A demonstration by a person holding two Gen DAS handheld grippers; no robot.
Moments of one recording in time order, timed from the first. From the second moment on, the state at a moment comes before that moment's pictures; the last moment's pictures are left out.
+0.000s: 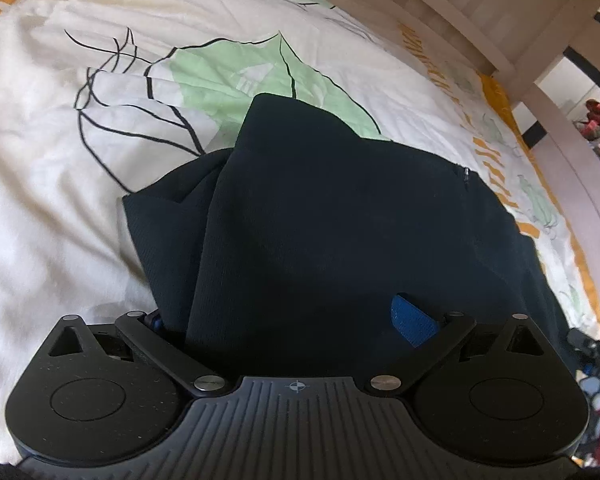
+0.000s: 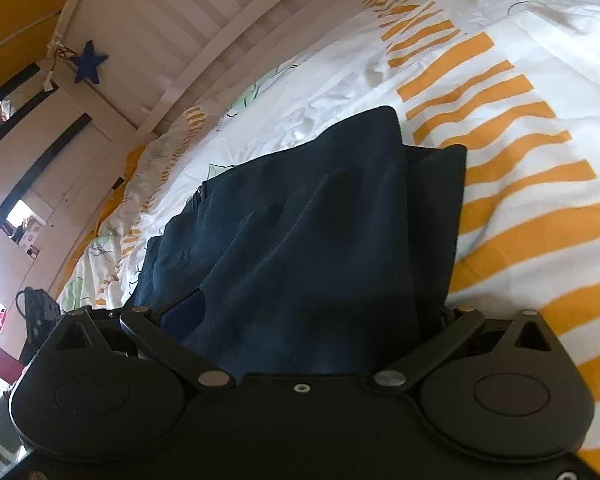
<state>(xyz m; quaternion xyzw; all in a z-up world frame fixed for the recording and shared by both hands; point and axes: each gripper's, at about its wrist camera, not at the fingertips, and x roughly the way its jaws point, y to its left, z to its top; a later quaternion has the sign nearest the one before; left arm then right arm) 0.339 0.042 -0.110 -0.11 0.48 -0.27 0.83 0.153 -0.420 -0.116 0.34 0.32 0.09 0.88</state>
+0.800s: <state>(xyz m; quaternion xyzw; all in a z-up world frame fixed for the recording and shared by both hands) 0.241 0.084 -0.035 -0.24 0.42 -0.31 0.82 0.102 -0.397 -0.045 0.35 0.31 0.06 0.88</state>
